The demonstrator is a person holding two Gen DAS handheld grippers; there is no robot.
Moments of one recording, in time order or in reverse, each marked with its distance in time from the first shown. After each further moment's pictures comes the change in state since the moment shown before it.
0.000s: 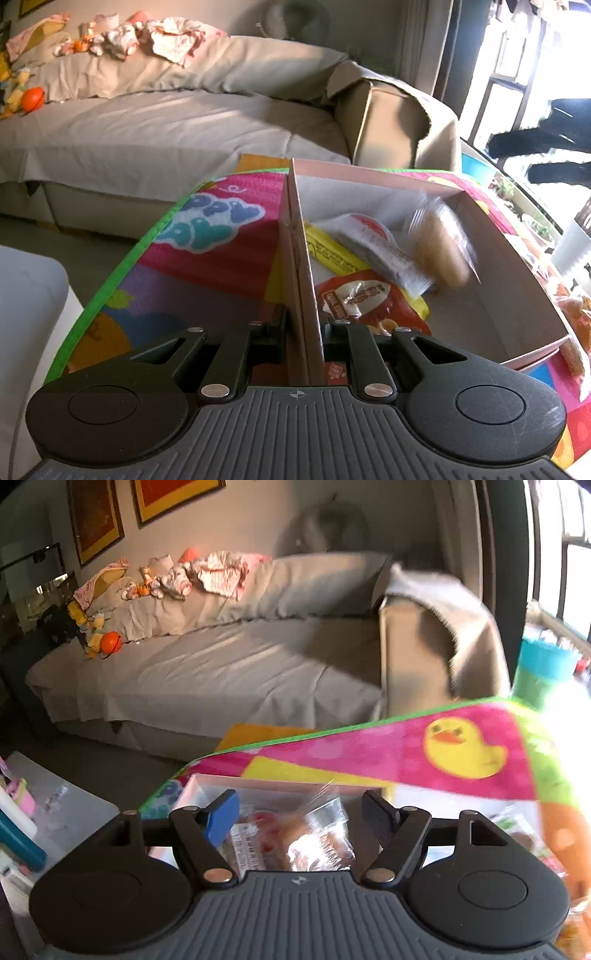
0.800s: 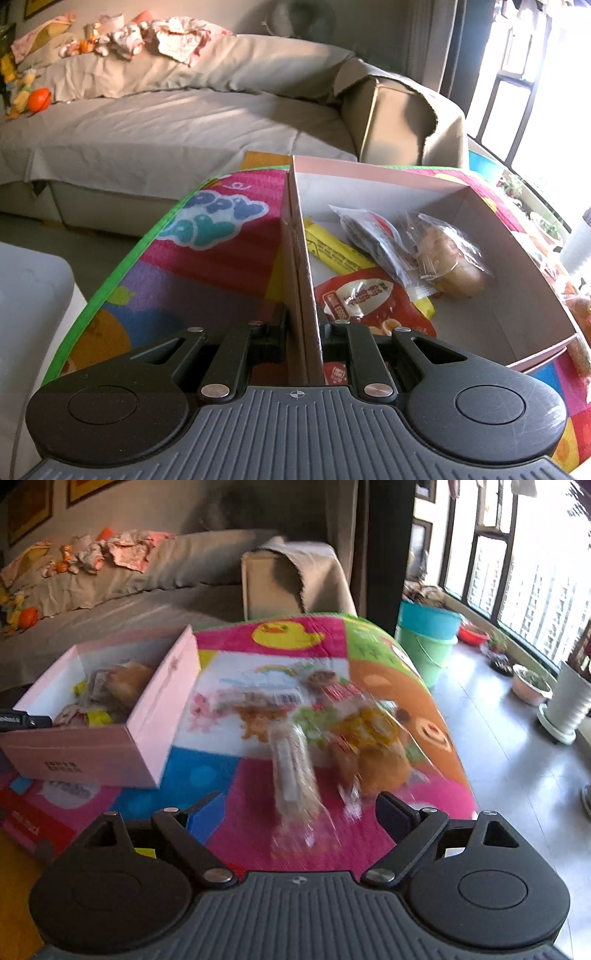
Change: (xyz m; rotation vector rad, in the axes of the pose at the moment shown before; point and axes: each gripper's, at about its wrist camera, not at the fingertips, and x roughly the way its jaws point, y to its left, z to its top) left arm 0.001 -0.004 -0.002 -0.003 0.007 0.028; right arm -0.084 -0.083 -0.155 0.038 0.052 -0.274
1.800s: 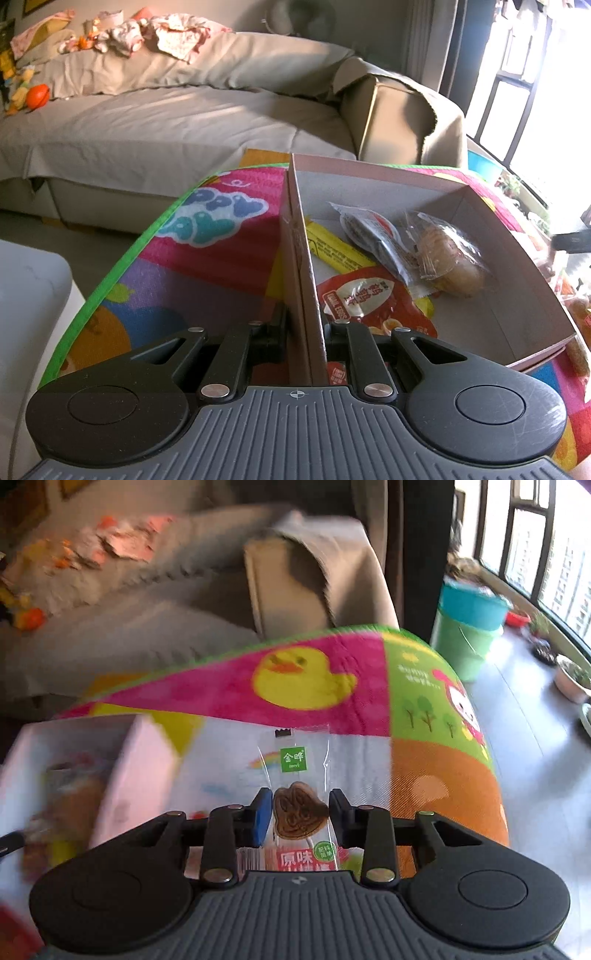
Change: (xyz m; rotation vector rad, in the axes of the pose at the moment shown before) left arm -0.001 0.003 0.001 -0.007 0.008 -0.010; right arm 0.091 -0.017 0.123 0.021 0.093 0.121
